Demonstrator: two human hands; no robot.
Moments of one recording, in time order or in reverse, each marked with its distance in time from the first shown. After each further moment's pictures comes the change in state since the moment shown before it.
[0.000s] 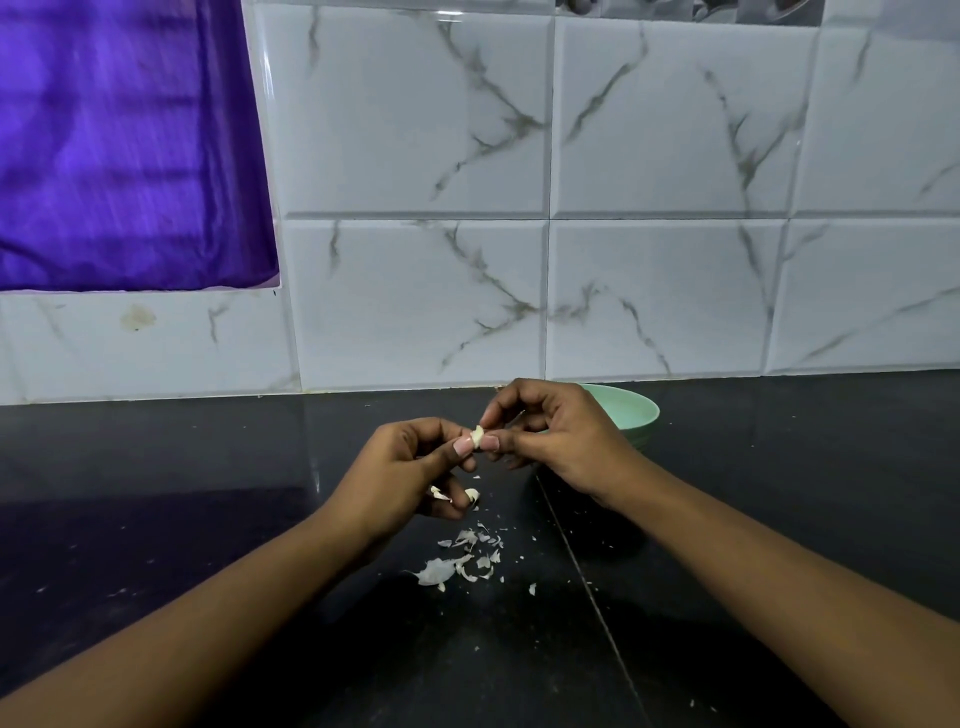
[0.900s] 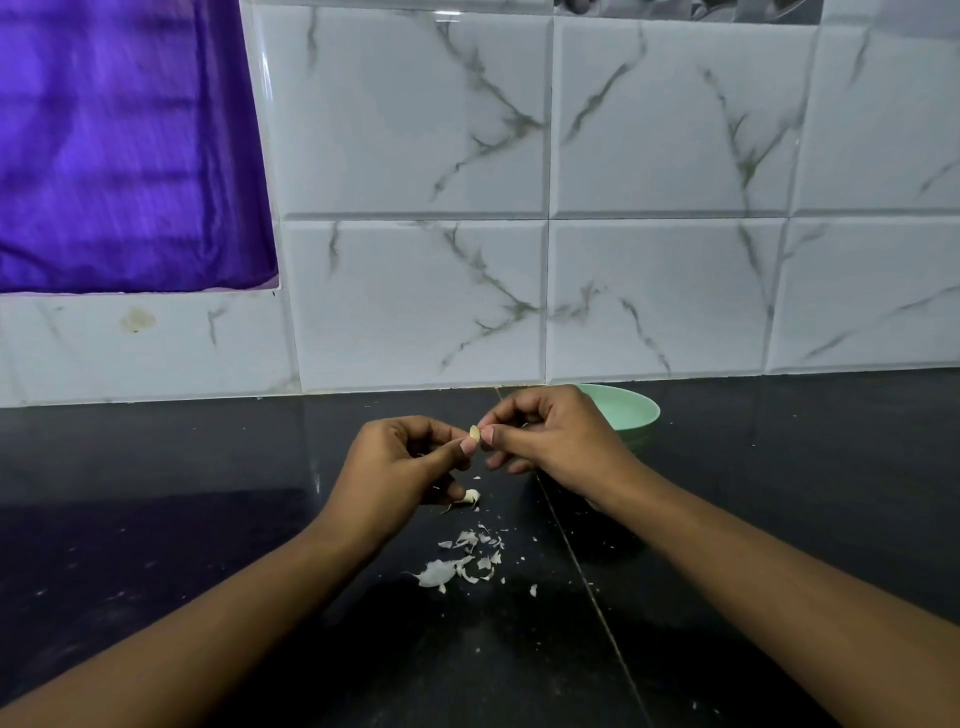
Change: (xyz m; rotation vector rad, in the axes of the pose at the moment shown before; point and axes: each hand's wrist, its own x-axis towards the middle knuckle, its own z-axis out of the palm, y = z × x) left_hand -0.001 0.002 0.002 0.095 0.166 0.044; right_hand 0.001 0.000 0.007 -0.065 0.093 0.156
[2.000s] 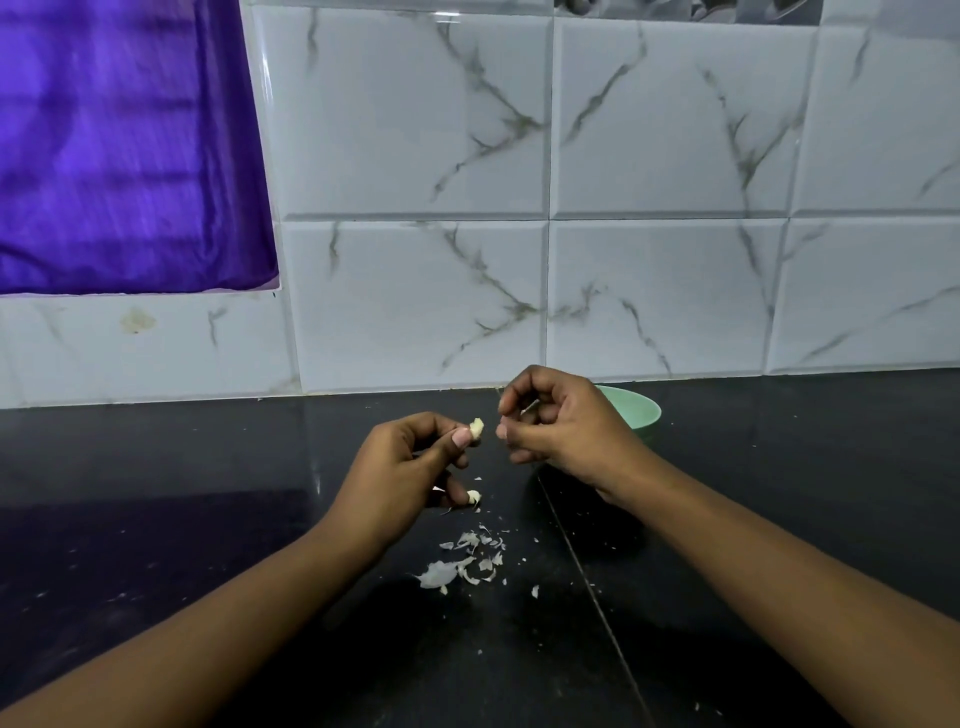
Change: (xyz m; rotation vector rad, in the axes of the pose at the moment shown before) left_hand 0.002 -0.003 0.001 -0.020 -0.031 0.005; right_hand 0.001 -0.002 -0.009 0.062 0.021 -0.073
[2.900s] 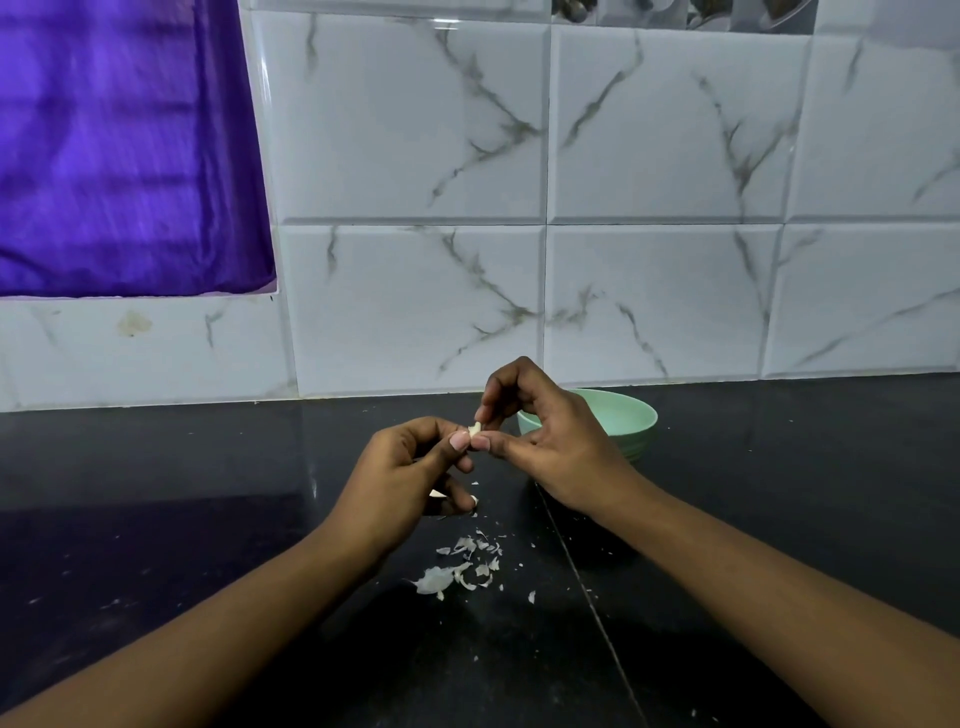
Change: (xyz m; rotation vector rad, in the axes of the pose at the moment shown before) left_hand -0.004 0.003 0.002 -0.065 -0.052 0.008; right_hand -0.006 -0.006 0.010 -0.159 -0.025 -0.320
